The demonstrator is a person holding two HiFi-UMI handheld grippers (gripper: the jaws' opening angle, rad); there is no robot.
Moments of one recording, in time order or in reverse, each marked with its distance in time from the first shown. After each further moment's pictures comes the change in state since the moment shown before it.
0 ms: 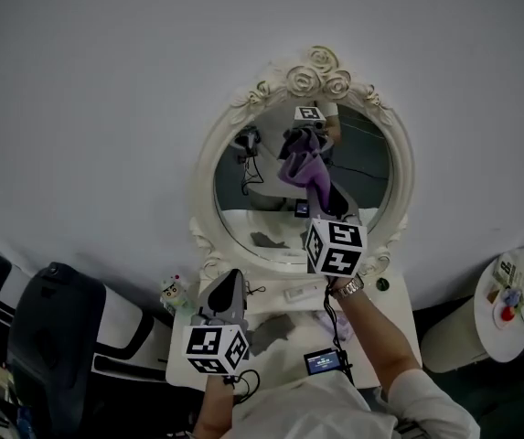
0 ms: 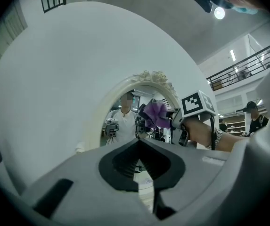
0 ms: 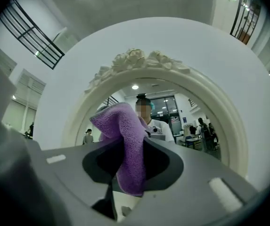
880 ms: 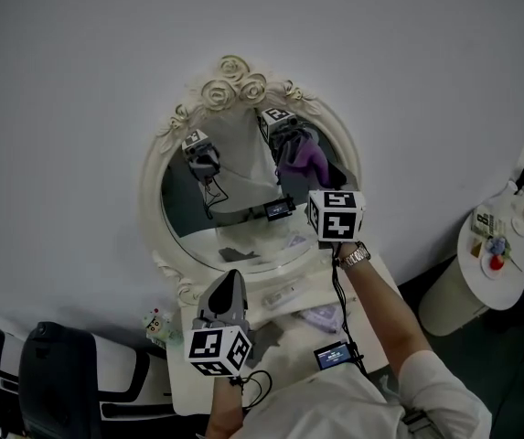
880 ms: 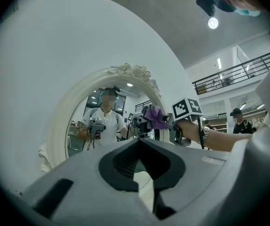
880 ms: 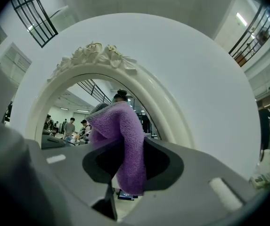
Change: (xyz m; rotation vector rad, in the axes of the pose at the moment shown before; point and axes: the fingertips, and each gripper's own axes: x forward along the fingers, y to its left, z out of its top) left arm 0.051 -0.062 0.002 0.003 0.000 -0.214; right arm -0.005 -0.138 0.019 -0.129 0.057 -0.244
